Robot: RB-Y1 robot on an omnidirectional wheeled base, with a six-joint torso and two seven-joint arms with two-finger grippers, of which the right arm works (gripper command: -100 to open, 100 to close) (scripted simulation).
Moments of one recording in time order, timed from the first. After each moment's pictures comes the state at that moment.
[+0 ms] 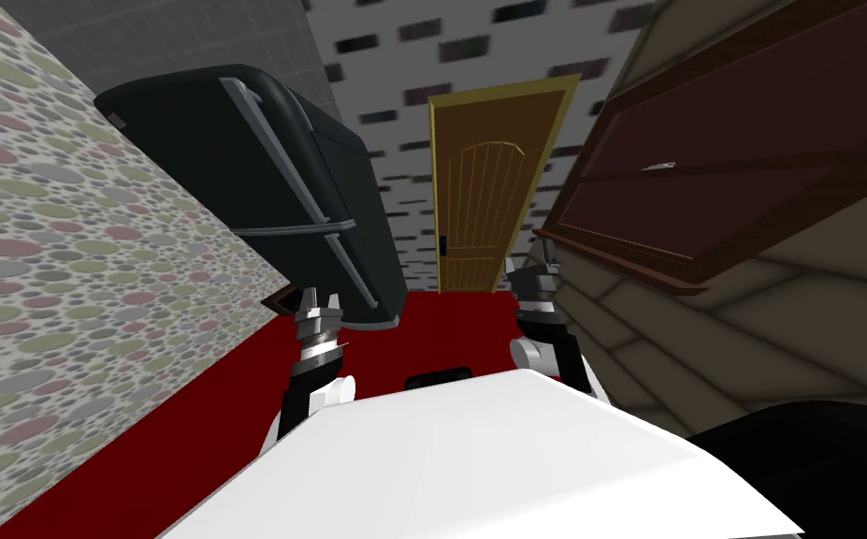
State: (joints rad) arm 0.52 0.01 -0.04 -2.38 -0.06 -0.35 -0.16
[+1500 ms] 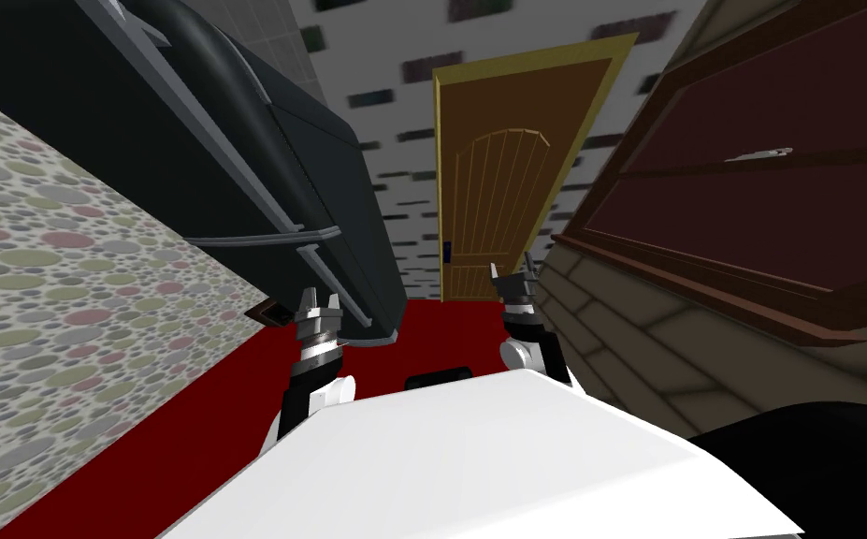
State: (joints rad) arm 0.47 -0.12 0.08 -2.24 -0.35 -0.47 -0.25
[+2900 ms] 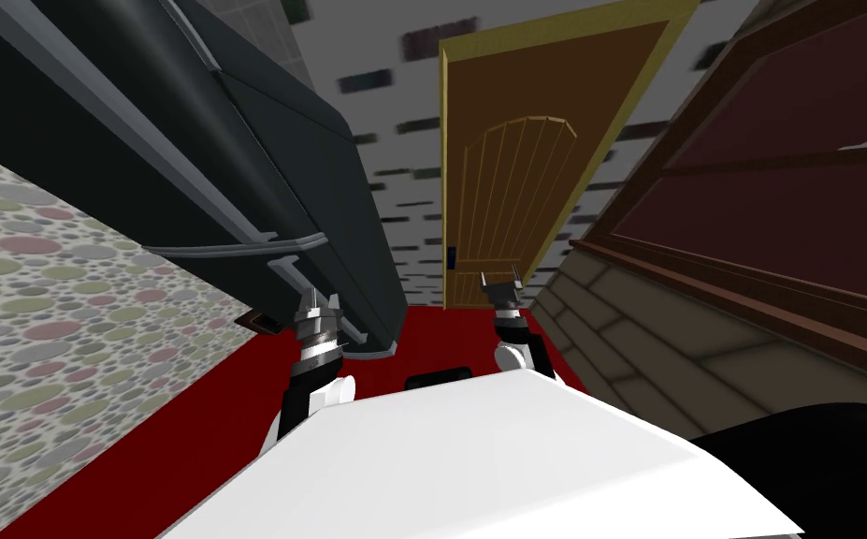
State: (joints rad) arm 0.43 -0.25 0.22 -2.09 -0.66 -0.59 -0.34
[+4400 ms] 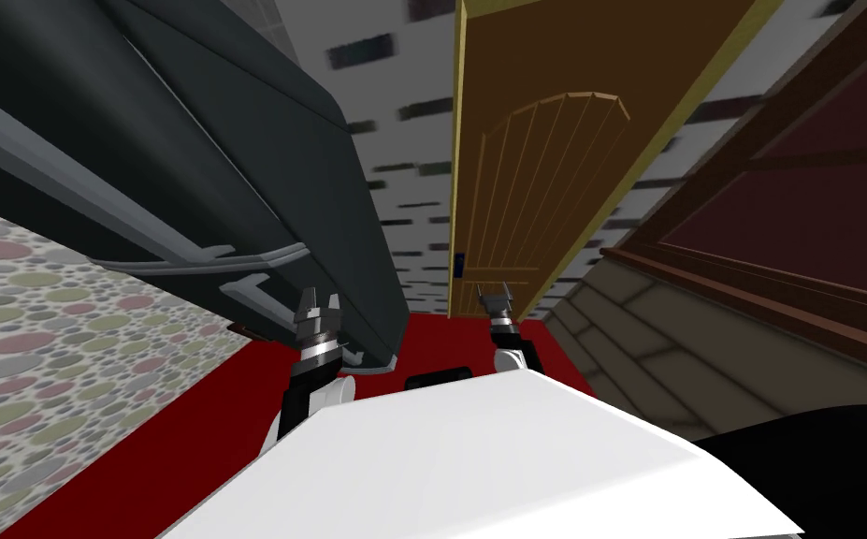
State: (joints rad) arm 0.38 -0.40 0.38 -1.92 -1.02 -0.73 -0.45
